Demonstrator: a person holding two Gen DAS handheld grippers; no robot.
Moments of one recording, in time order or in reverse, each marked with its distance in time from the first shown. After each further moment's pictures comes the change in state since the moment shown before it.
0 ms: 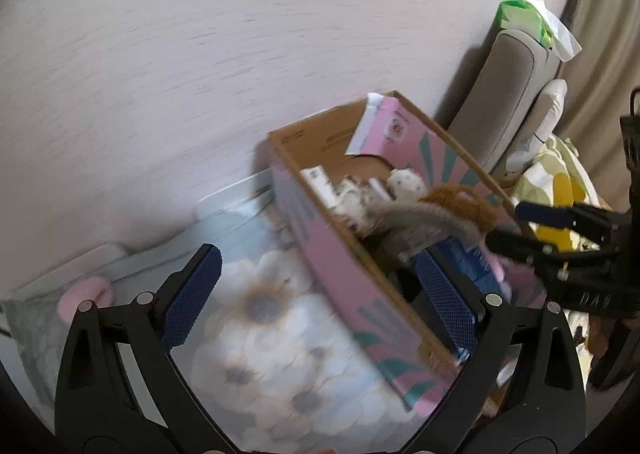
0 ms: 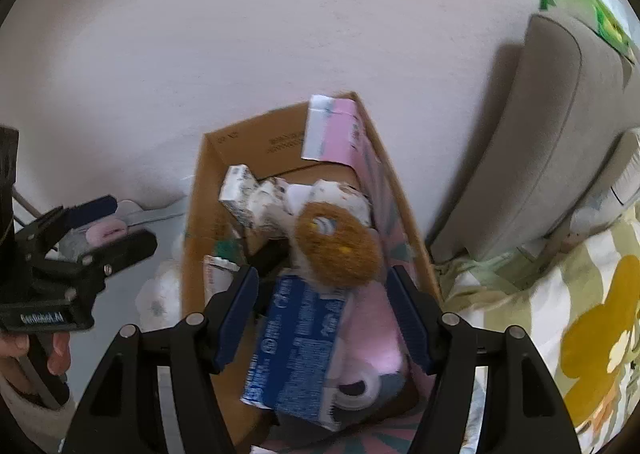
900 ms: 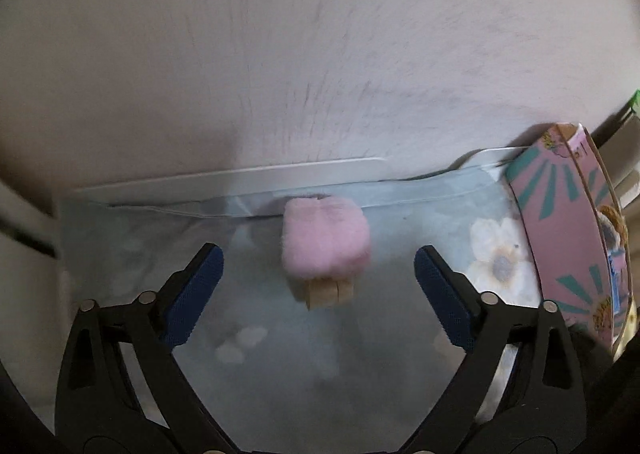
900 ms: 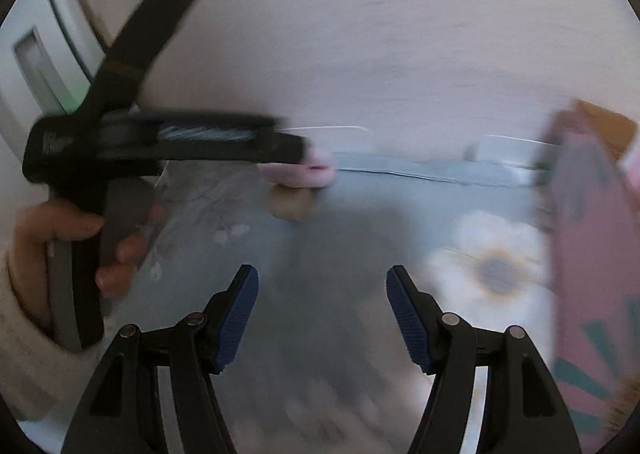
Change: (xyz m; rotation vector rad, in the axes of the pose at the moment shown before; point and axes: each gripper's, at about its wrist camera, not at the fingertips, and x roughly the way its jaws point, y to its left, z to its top) left arm 0.003 0.247 -0.074 -0.352 0.108 0.152; right arm 0.114 0.272 -0.061 -0.309 0.000 0.325
